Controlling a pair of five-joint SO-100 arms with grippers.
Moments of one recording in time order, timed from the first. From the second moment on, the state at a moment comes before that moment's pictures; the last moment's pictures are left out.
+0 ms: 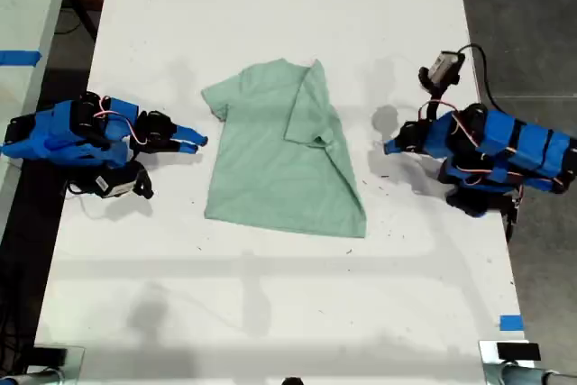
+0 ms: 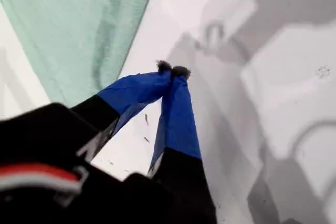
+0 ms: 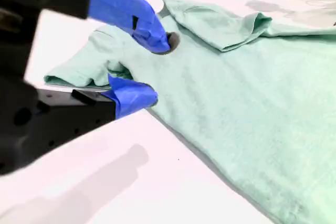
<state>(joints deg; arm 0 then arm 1) -13.5 206.4 184.4 61.2 -4.7 24.3 189.5 166.5 73.9 -22.7</state>
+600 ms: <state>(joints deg) -13.5 206.4 184.4 61.2 -4.7 23.8 200.4 174.2 79.1 -14.1</state>
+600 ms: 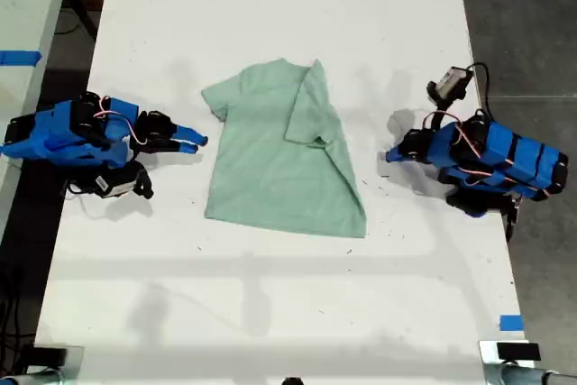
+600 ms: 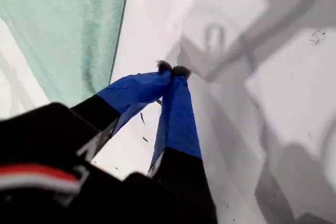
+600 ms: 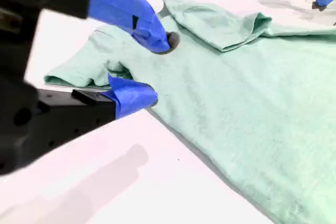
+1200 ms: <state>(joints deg) -13.5 206.4 184.4 61.2 -4.7 20.7 200.4 174.3 79.3 -10.1</state>
